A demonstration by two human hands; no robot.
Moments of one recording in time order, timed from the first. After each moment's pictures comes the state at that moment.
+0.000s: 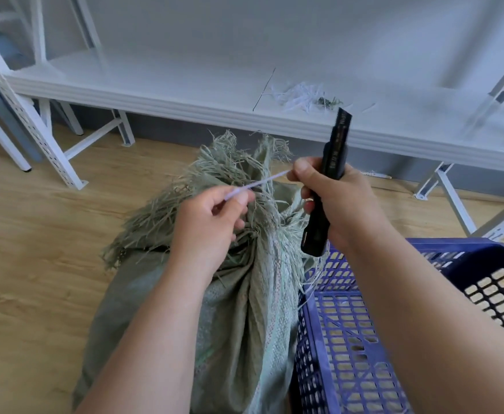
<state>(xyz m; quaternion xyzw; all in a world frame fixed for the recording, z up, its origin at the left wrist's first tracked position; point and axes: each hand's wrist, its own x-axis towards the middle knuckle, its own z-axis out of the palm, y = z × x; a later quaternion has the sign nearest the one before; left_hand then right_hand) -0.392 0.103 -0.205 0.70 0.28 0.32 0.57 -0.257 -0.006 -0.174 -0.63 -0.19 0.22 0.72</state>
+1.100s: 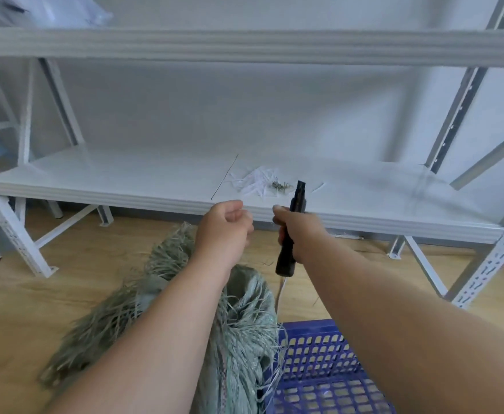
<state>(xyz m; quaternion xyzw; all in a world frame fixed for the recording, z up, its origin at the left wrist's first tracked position) -0.251 0.090 -0.119 0.68 0.28 0.31 0.60 -0.120 0.025 -0.138 -0.67 0.00 0.26 0.70</state>
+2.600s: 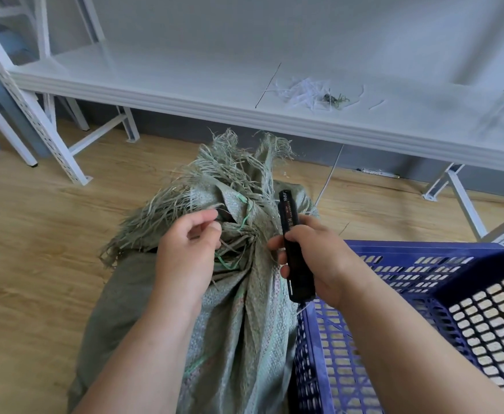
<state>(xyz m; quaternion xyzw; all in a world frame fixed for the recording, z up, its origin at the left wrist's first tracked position) -0.405 0.097 -0.231 0.62 0.43 0.32 0.57 -0.281 -0.014 -0.213 -0.65 -0.10 0.42 0.62</state>
